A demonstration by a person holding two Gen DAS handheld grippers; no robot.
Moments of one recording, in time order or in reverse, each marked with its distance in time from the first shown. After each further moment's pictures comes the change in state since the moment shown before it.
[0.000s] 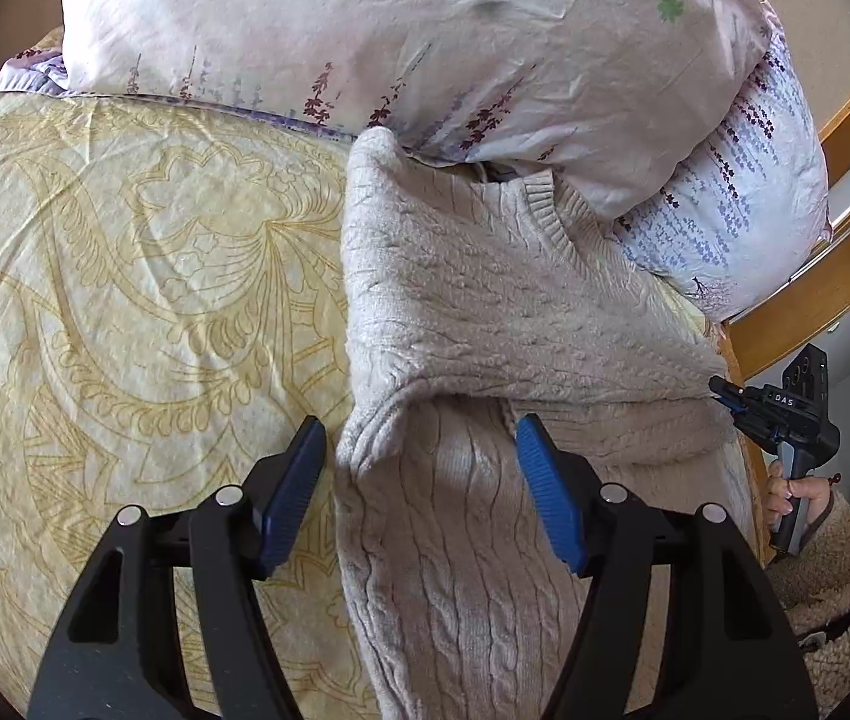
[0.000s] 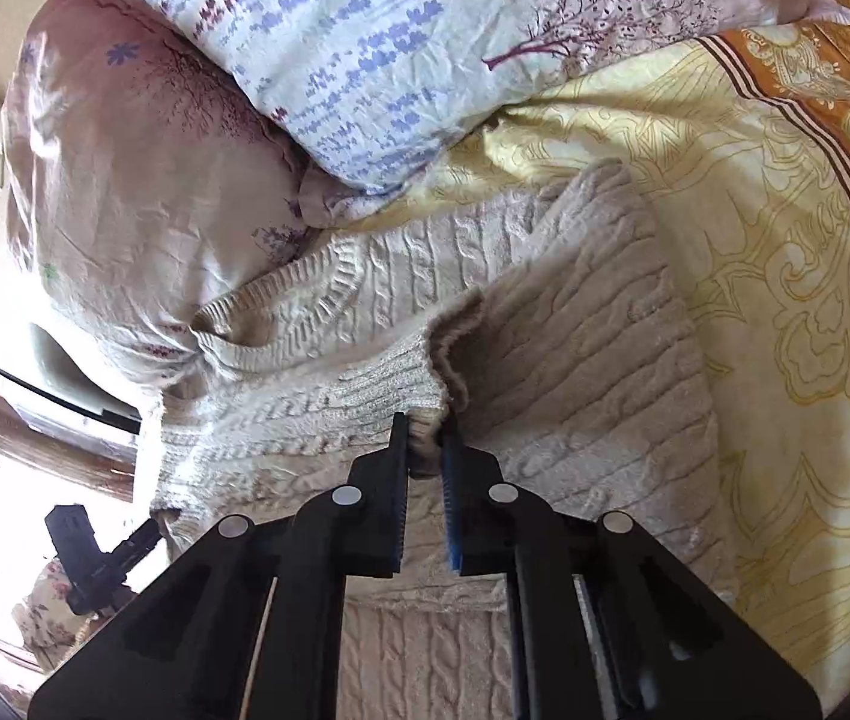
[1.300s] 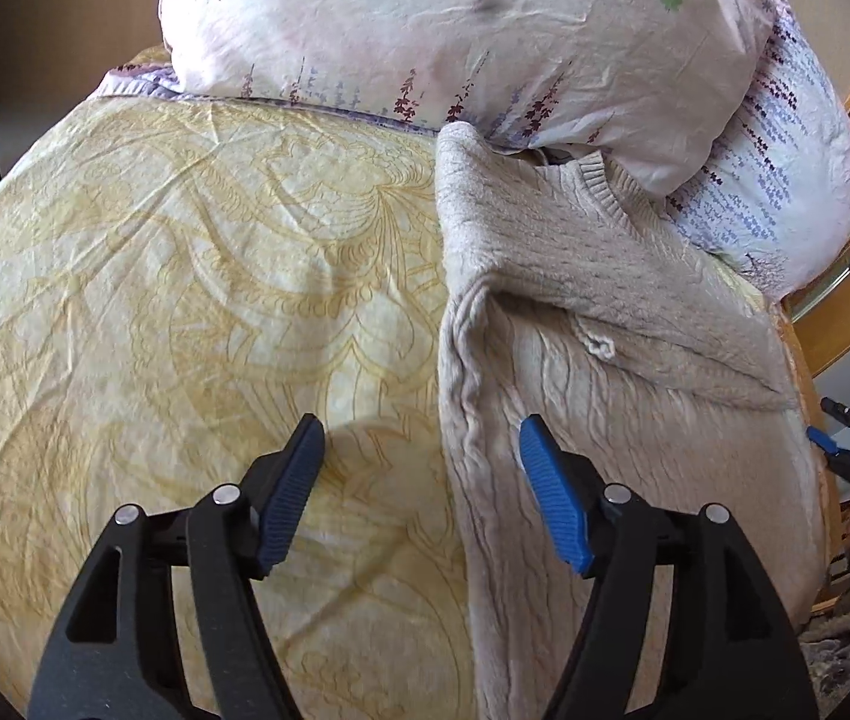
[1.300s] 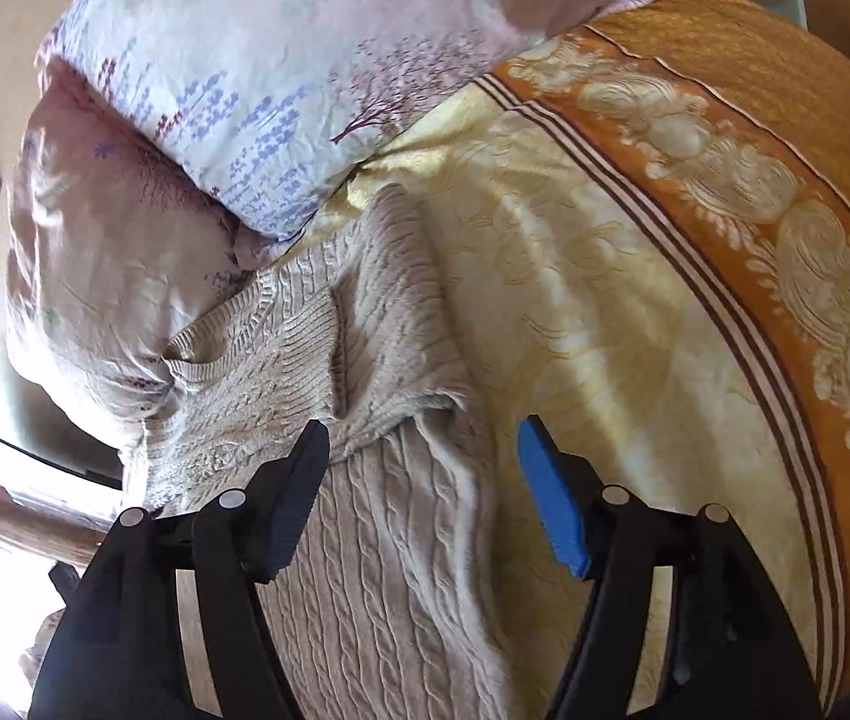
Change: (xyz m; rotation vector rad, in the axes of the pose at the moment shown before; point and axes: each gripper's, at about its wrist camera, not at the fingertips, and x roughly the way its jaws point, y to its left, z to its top) left arm -0.042 0.016 -0.055 0.001 -0.043 0.167; right arm -0.098 -0.067 -0.061 0.155 -0.130 -0.104
